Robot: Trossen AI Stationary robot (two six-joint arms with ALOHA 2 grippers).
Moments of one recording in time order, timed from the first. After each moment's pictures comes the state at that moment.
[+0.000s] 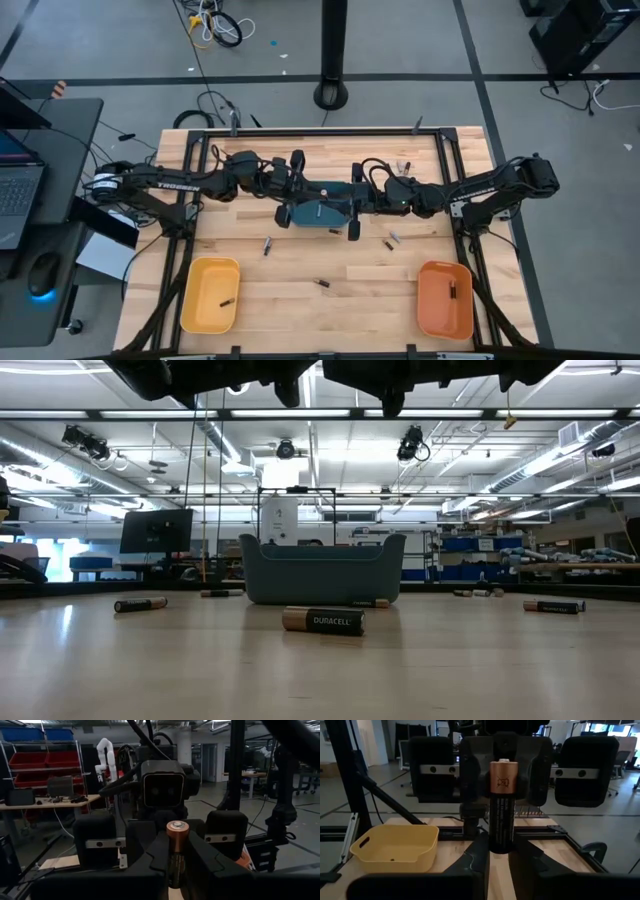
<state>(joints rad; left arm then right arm) 0.13 1.37 0.83 0.68 0.36 0.02 0.06 1.42 0.83 0.56 0.16 -0.03</state>
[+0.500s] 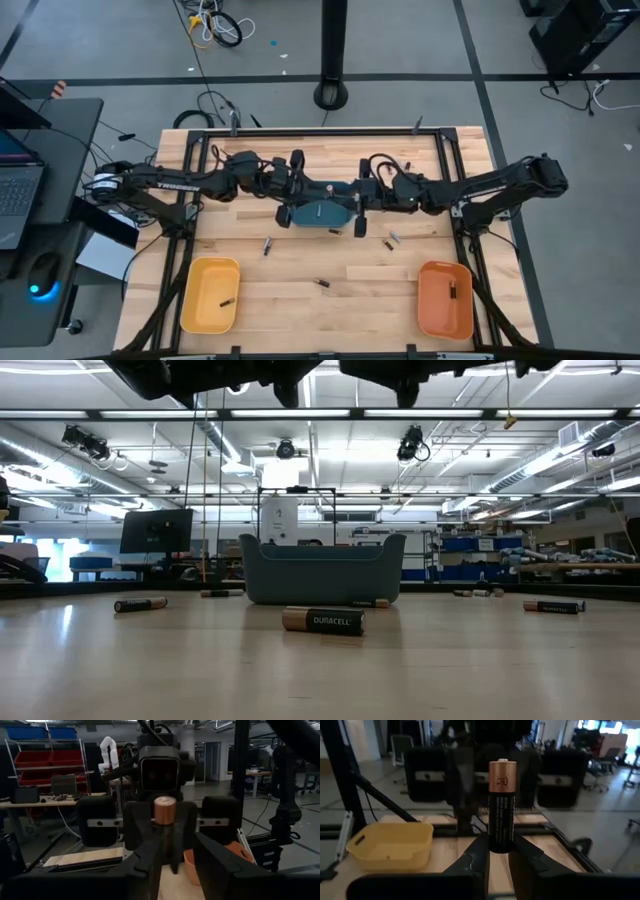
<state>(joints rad) 0.14 1.37 0.83 0.68 0.34 0.02 0.07 1.32 0.83 0.42 0.20 -0.03</state>
